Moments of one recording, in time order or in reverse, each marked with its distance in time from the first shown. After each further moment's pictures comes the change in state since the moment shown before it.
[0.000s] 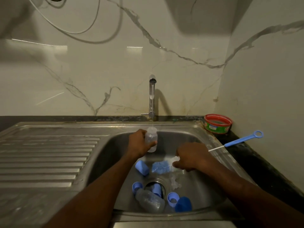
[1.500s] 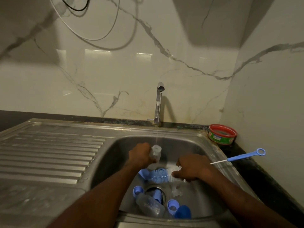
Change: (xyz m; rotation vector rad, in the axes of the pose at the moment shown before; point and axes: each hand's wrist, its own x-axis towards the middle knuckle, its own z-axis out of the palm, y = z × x) left_hand -0.013 -0.005 0.004 0.313 -0.010 0.025; right_hand 0.002 -0.001 0.008 0.096 -0.069 -0.039
